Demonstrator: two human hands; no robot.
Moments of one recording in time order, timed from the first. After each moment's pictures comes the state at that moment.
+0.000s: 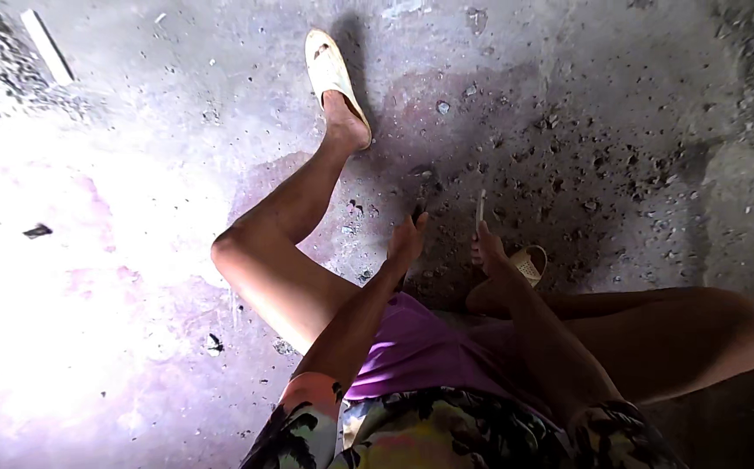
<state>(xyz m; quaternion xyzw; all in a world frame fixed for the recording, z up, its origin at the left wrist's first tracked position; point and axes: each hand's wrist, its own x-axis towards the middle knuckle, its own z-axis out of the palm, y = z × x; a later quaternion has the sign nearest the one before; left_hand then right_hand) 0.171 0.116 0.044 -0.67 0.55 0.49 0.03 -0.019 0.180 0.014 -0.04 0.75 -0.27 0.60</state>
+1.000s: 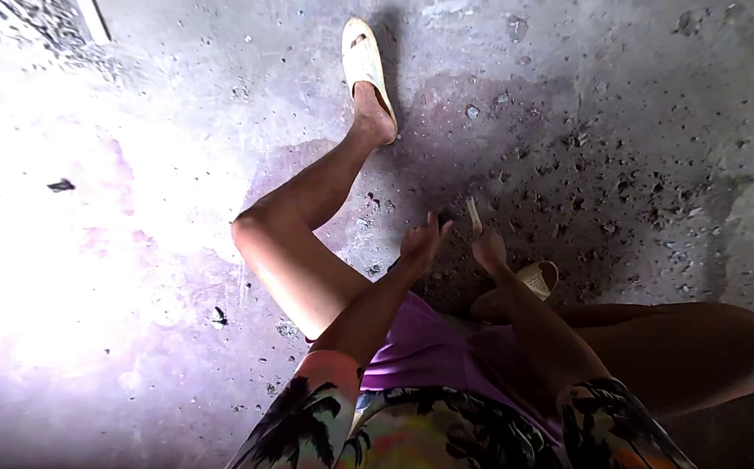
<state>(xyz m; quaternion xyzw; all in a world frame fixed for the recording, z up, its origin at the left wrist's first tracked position) 0.167 0.122 0.035 -0.65 0.66 0.36 0.08 0.001 0.149 -0.001 -0.40 0.81 0.05 0.42</state>
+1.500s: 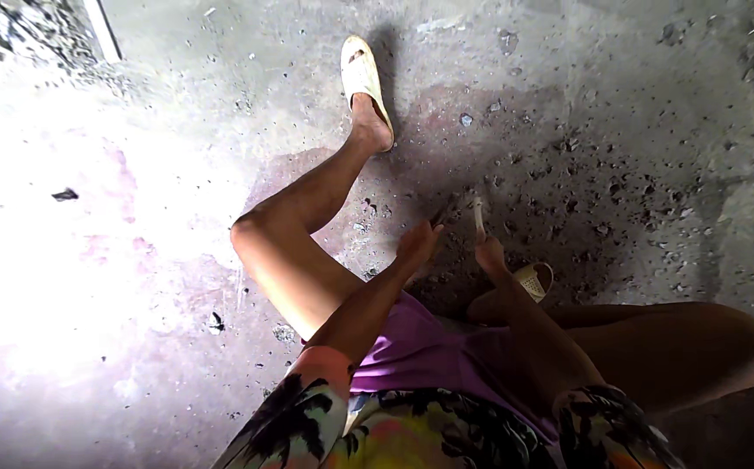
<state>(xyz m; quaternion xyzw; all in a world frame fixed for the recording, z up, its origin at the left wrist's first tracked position) 0.166 0.112 0.029 -0.65 0.61 0.43 0.13 -0.017 0.159 -0.002 -0.33 0.82 -0.02 0.46</state>
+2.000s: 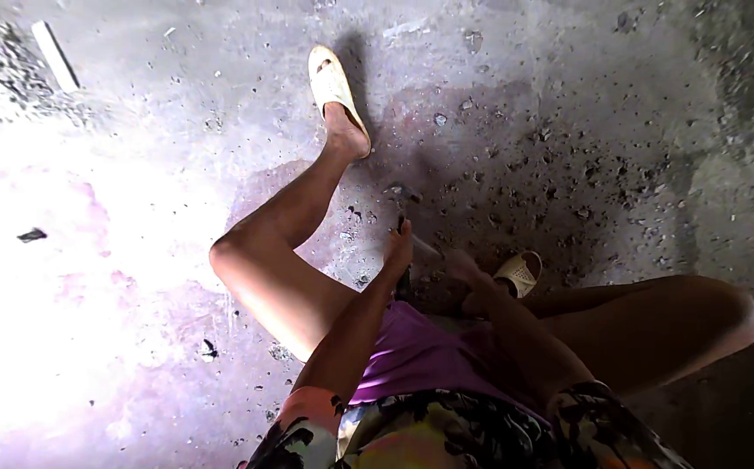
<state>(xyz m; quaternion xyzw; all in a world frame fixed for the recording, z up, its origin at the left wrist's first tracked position) 0.181 0.126 0.018 -0.73 0.39 0.56 -0.04 0.015 0.183 0.007 -0.46 0.71 0.05 0.53</state>
